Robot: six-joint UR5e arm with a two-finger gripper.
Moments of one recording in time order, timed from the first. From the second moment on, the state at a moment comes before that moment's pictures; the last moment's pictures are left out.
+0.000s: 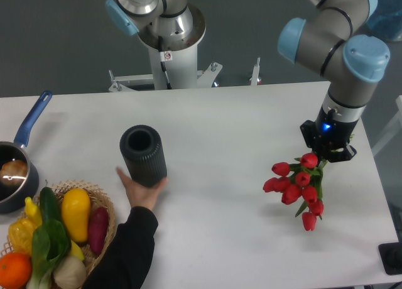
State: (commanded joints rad) arm 2.82 -2.05 -1.45 -1.10 1.46 1.63
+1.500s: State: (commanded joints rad) arm 2.81 -2.08 -1.53 -0.99 1.48 1.59
